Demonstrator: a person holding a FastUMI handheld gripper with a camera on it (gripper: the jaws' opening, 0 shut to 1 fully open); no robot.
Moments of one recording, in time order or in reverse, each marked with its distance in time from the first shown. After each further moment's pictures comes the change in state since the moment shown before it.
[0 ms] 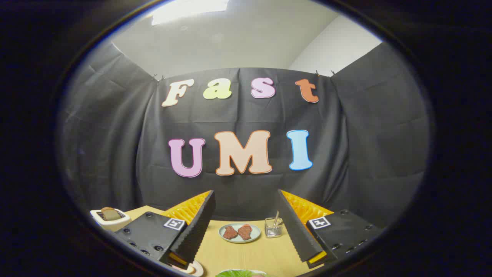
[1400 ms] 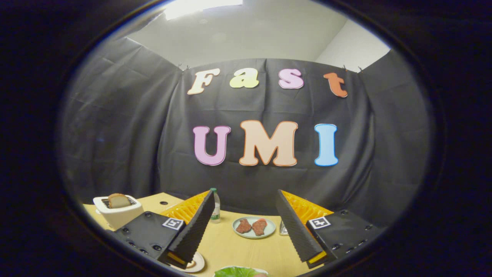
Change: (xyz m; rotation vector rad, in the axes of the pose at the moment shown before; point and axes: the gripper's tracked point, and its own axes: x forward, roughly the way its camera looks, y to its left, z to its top) arm 0.013 0.034 -0.034 -0.081 0.099 0.215
